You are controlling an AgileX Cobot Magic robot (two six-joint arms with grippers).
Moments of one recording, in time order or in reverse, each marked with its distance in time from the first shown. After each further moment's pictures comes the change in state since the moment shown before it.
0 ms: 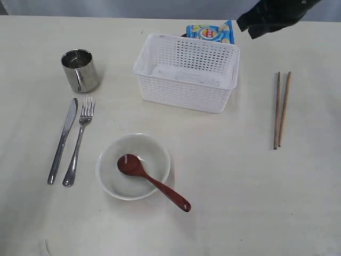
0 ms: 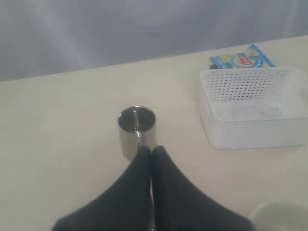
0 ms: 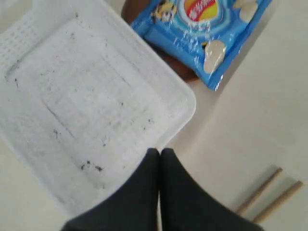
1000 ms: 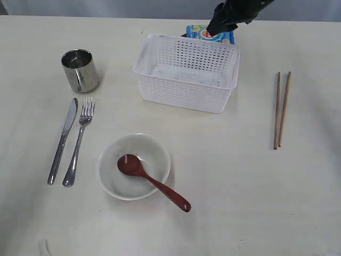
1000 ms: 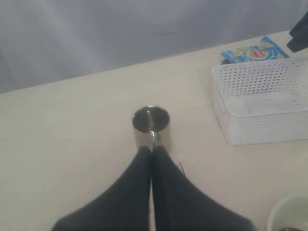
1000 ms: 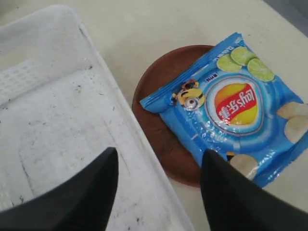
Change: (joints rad) left arm 0.000 0.000 0.000 0.082 0.010 -0.004; right arm 0.000 0.344 -0.302 0.259 -0.006 -0.418
